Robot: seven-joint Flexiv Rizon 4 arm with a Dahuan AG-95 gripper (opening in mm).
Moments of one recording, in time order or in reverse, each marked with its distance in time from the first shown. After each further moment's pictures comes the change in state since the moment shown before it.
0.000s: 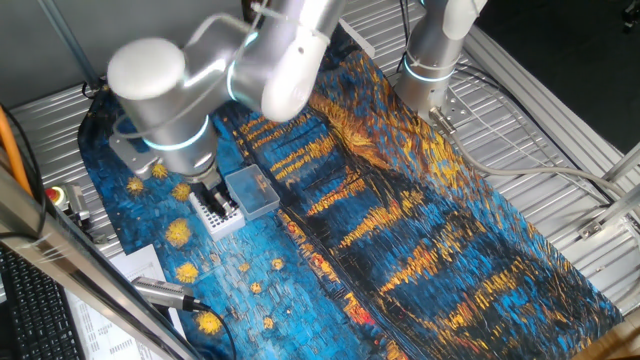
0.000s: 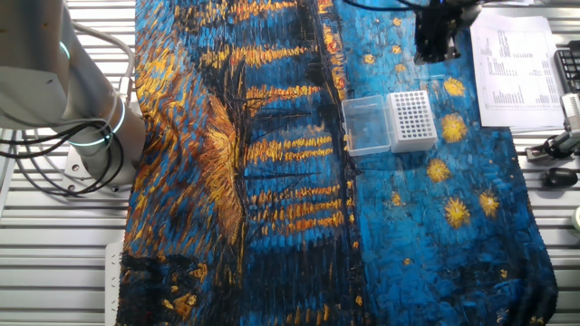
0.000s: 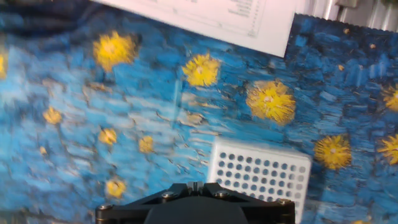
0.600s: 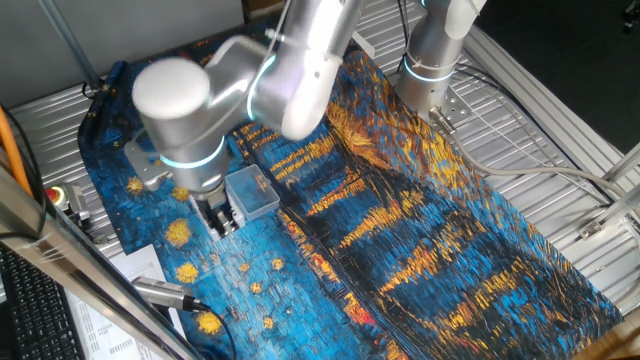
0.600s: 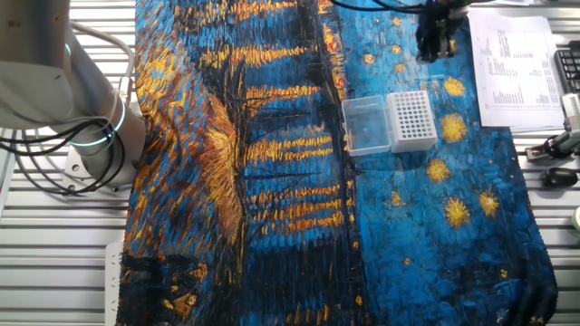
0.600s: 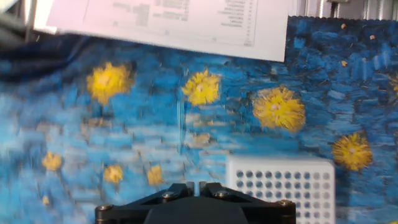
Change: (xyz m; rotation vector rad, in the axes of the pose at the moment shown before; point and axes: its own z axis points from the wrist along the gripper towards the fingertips) arm -0.020 0.013 0.029 0.019 -0.056 0.155
